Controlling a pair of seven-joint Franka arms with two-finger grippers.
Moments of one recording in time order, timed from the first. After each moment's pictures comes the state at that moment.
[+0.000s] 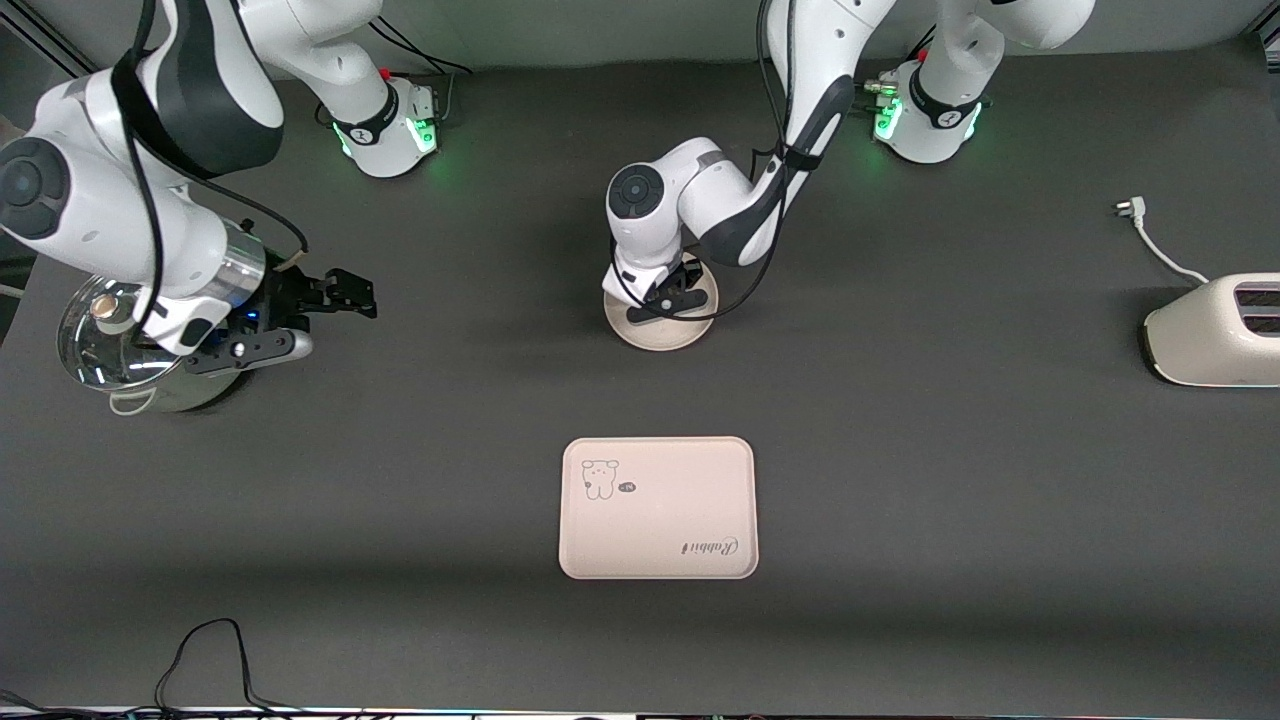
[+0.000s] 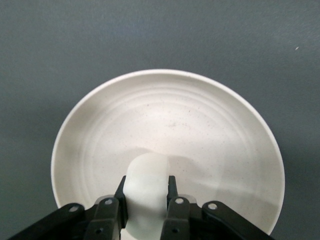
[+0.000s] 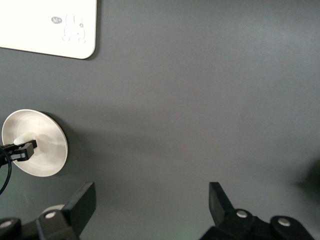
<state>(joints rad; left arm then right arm) -0.88 0.58 -0.07 -1.82 0.02 2.29 -1.21 0.38 0.03 -0.17 -1.86 0.15 1.77 0.04</state>
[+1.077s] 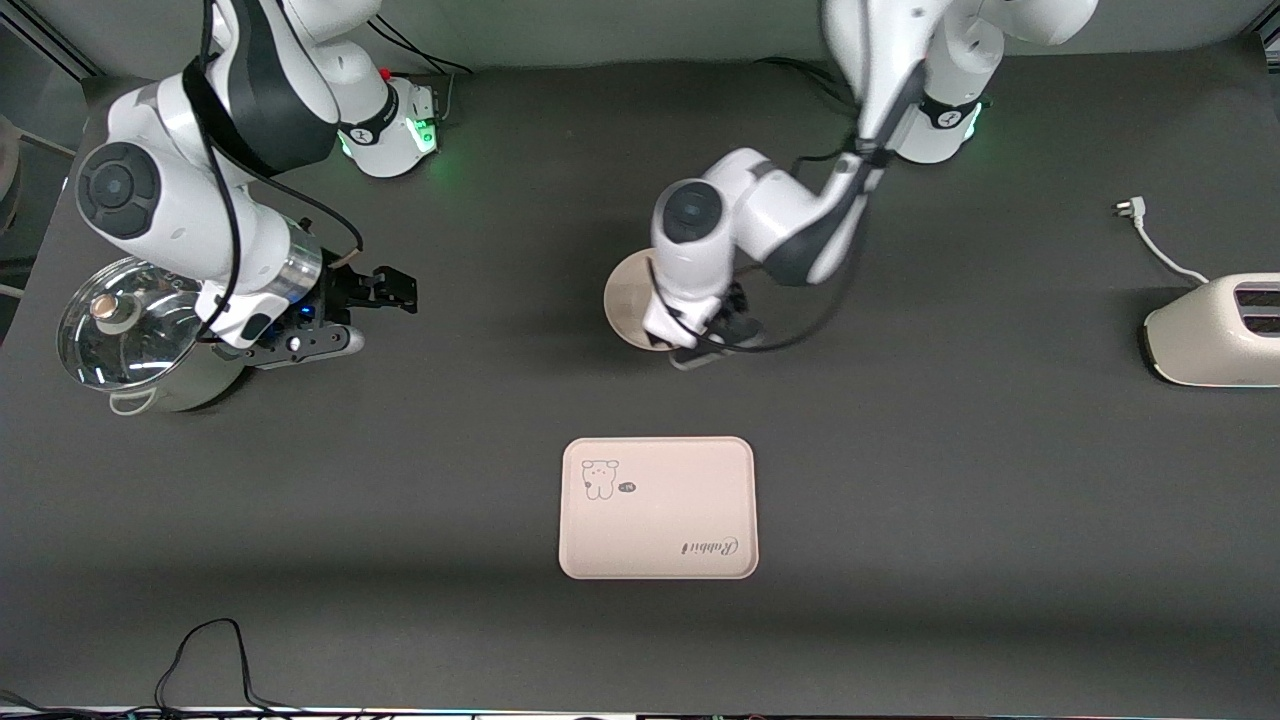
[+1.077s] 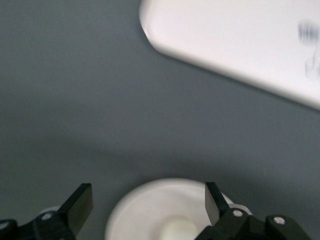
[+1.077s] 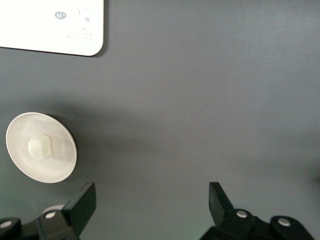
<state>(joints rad) -0.67 0.44 -0.03 -1.77 0.03 2.19 -1.07 0.43 0.04 -0.13 -1.91 0.16 1.84 0.16</state>
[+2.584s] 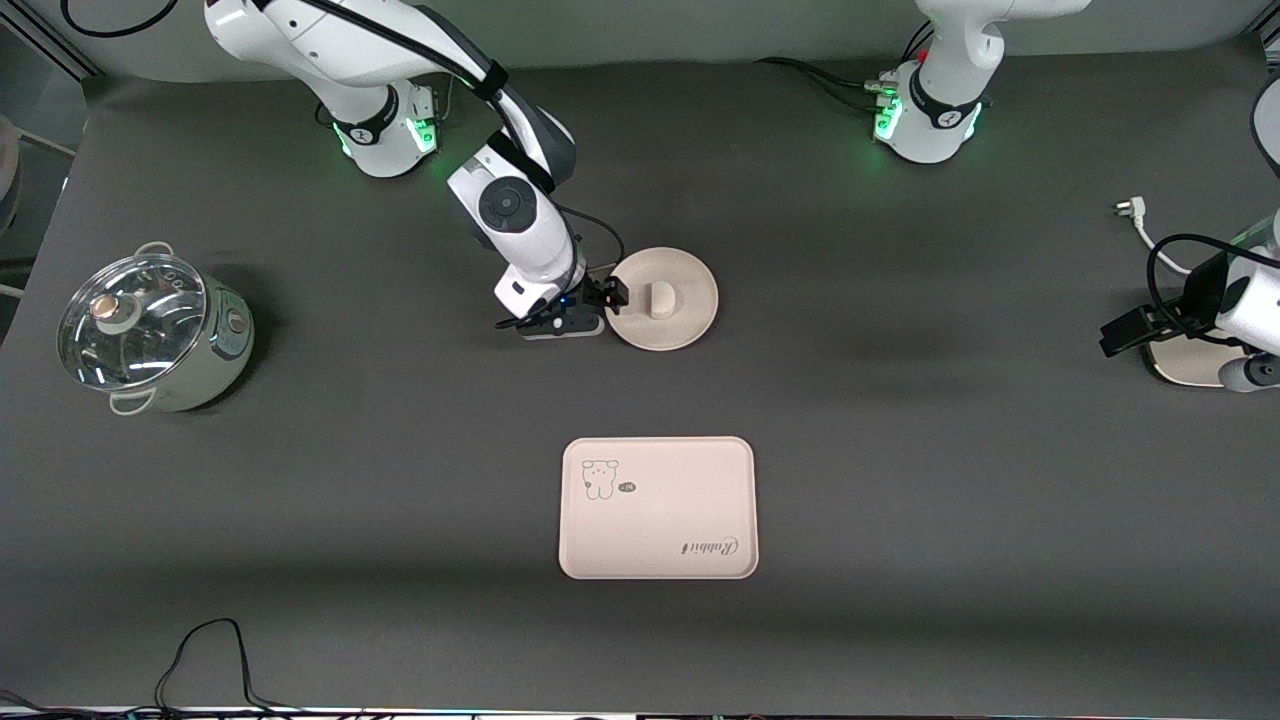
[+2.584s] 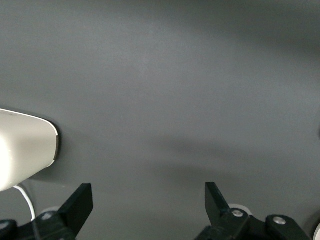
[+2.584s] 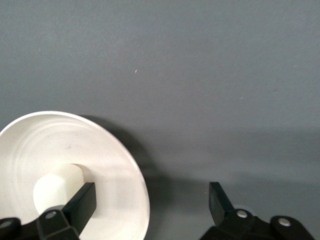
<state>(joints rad) 0.02 0.04 0.03 -1.77 0.03 1.80 -0.14 0.44 0.41 0.33 -2.17 0.03 2.62 0.75</state>
